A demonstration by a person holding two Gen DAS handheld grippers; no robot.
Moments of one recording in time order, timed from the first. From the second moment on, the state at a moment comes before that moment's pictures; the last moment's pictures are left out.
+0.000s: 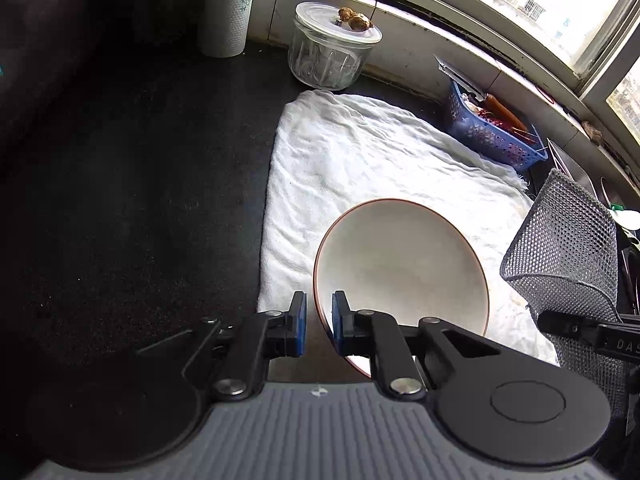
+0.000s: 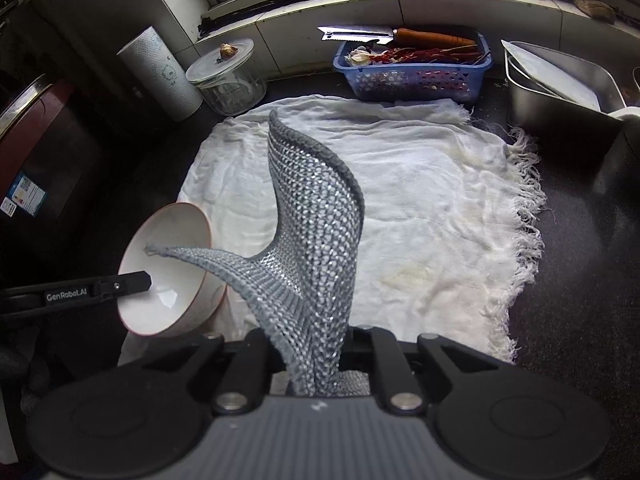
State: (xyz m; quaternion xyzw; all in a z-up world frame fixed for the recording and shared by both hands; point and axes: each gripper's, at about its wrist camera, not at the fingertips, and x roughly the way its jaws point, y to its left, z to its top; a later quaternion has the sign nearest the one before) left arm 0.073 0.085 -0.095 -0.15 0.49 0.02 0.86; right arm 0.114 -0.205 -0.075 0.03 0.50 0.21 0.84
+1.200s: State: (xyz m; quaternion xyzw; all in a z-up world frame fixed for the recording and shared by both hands) left arm 0.055 0.083 -0.077 -0.13 0.47 0.01 0.88; right arm 0.087 -0.221 -0.034 -0.05 0.43 0.25 0.86
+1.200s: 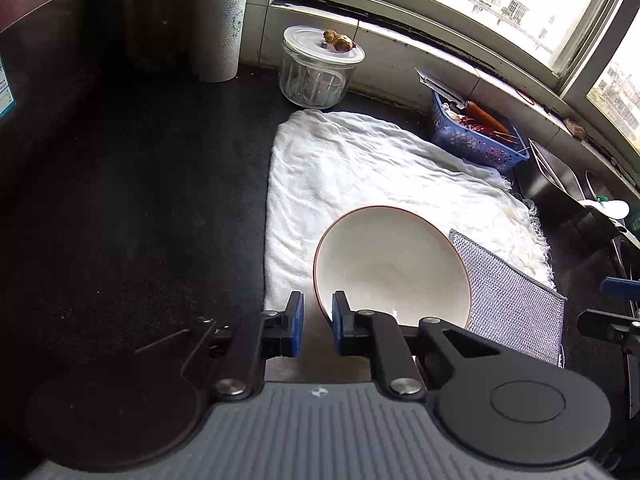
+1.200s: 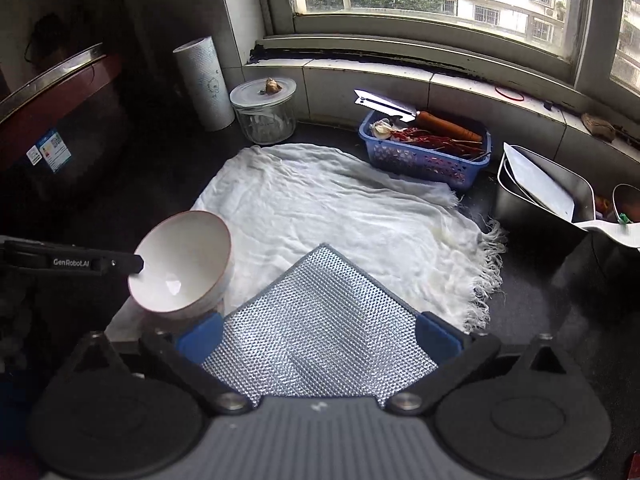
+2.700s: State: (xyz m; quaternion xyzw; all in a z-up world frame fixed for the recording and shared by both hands) left arm -0.005 0.011 -0.010 0.00 0.41 -0.06 0.91; right arm 0.032 -0.201 -0.004 -0.01 0.45 0.12 0.88
